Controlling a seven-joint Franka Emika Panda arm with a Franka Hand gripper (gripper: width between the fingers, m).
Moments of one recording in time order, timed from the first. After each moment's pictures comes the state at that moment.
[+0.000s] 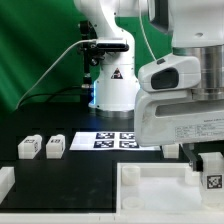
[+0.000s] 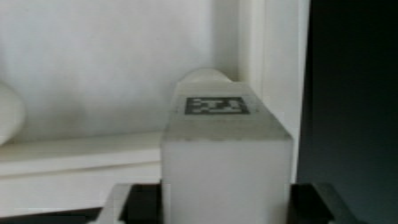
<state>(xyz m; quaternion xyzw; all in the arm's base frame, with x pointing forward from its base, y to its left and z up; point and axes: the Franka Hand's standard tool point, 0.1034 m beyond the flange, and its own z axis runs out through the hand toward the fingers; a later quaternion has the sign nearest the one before) 0.639 0.112 0.088 -1.00 0.04 0.01 0.06</state>
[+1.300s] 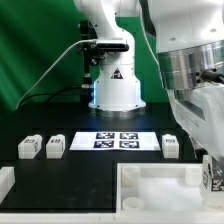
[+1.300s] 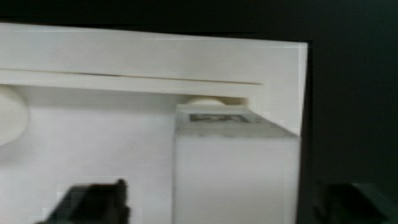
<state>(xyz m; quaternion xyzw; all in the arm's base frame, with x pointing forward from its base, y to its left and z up) 0.629 0.110 0.084 -0.74 0.67 0.04 0.10</state>
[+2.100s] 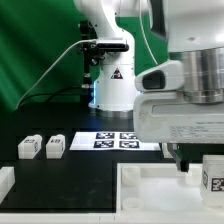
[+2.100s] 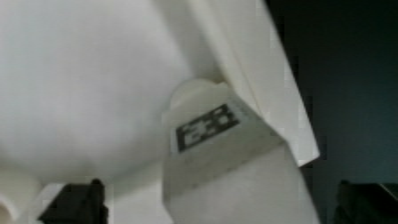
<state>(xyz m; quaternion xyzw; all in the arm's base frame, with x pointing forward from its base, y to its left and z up) 0.641 0.116 0.083 -0.99 0.09 -0.02 0.05</state>
